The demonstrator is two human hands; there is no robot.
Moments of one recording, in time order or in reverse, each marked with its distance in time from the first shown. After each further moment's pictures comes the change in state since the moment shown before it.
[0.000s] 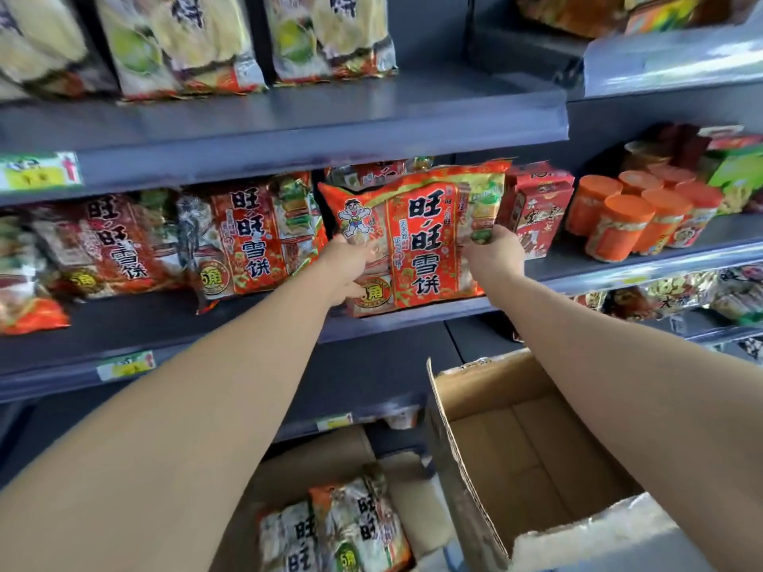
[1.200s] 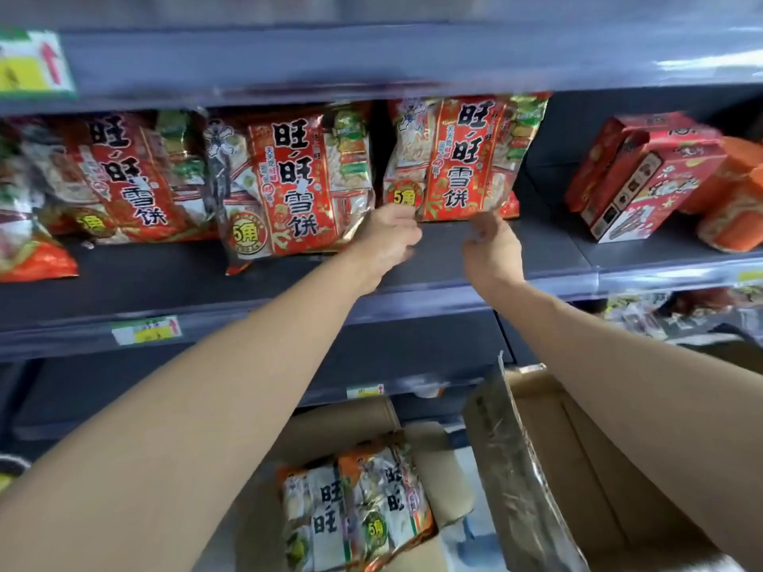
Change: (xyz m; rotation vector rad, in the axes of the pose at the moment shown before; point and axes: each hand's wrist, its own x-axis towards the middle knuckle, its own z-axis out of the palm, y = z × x) left_hand 0.060 -0.045 -0.060 0.005 -0.128 0.115; right_hand 0.002 0.009 0.142 -0.160 -0.153 -0.091
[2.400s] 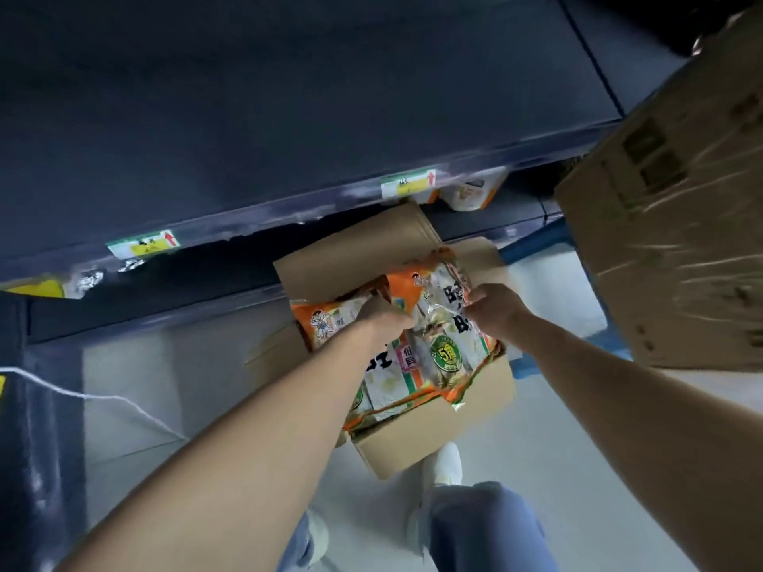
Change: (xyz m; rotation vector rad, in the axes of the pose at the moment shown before) left_hand -0.075 -0.488 -0.044 0.441 -0.240 -0.749; right_hand -0.215 0.324 0.268 -0.483 -0.539 0.548
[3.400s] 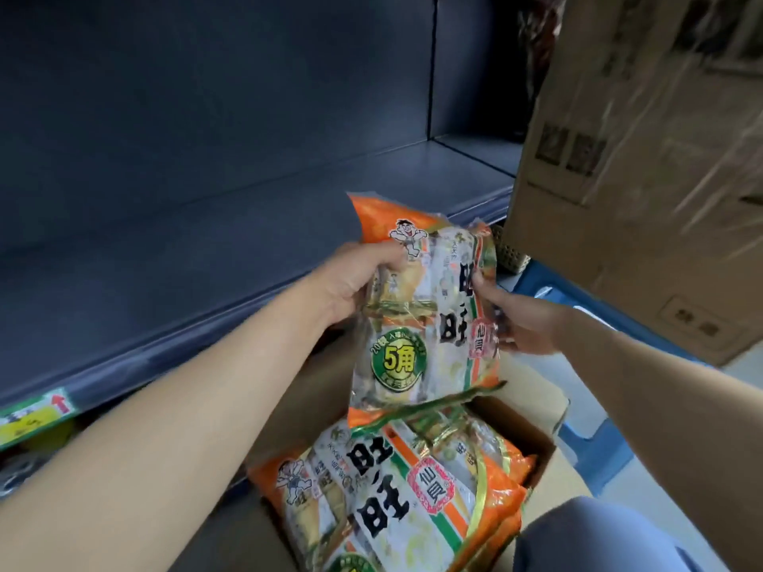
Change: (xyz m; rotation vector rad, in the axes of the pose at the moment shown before) left_hand 0.059 0.089 -0.042 -0.170 -0.194 0.819; right_hand 0.075 0.046 -0.014 0.926 -0.014 -0.194
